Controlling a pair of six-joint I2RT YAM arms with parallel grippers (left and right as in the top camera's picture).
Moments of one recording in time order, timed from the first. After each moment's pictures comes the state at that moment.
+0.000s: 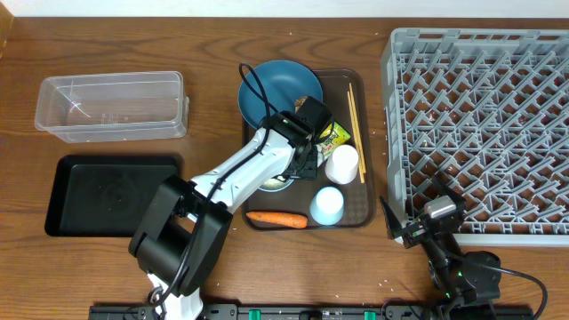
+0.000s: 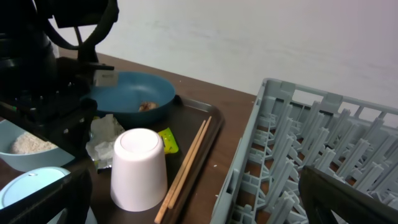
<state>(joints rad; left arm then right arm) -0.63 1.91 1.34 -0.84 -0.02 -0.57 0.14 0.02 0.01 -0.05 -0.23 -0.11</state>
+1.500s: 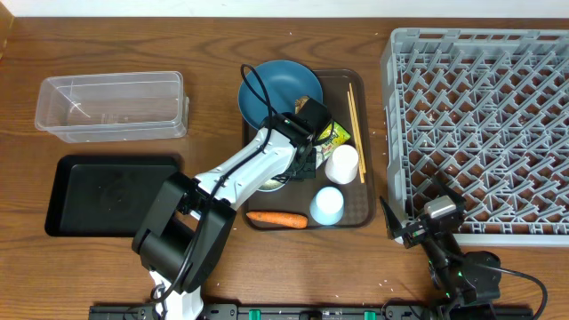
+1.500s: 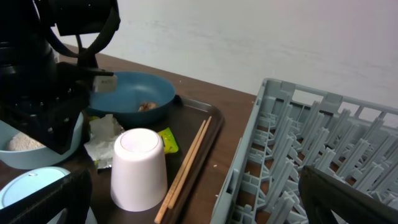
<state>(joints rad) -0.63 1.93 1.34 -0.85 -0.03 -0.57 0.14 0.03 0.01 -0.05 -0.23 -0.11</state>
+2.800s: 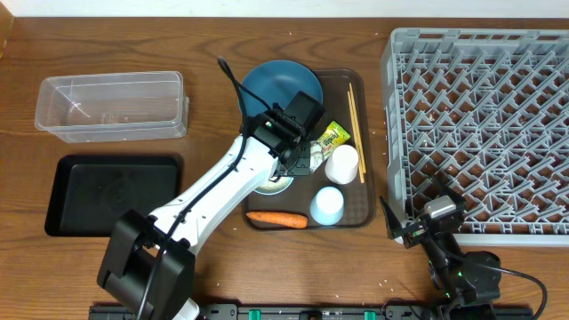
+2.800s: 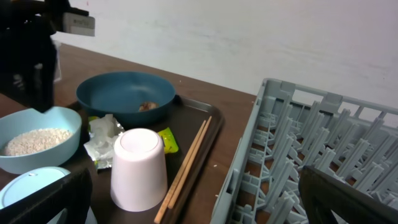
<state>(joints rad) -0.63 1.73 1.34 -0.94 -0.07 -0.57 0.14 0.03 0.01 -0.05 -0.23 -0.11</state>
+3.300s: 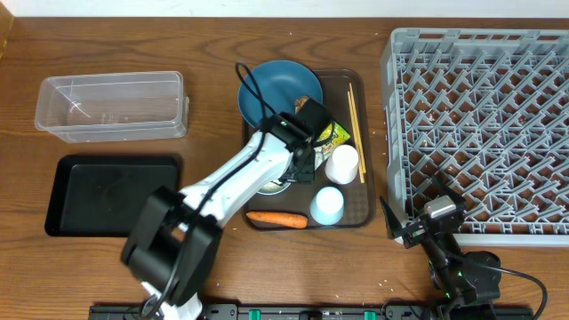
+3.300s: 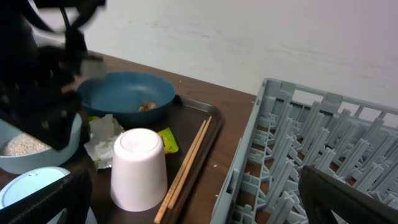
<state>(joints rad) -0.64 1.87 1.34 -0.92 -0.06 -0.57 0.14 0.02 0.01 -0.05 -0.23 -0.11</state>
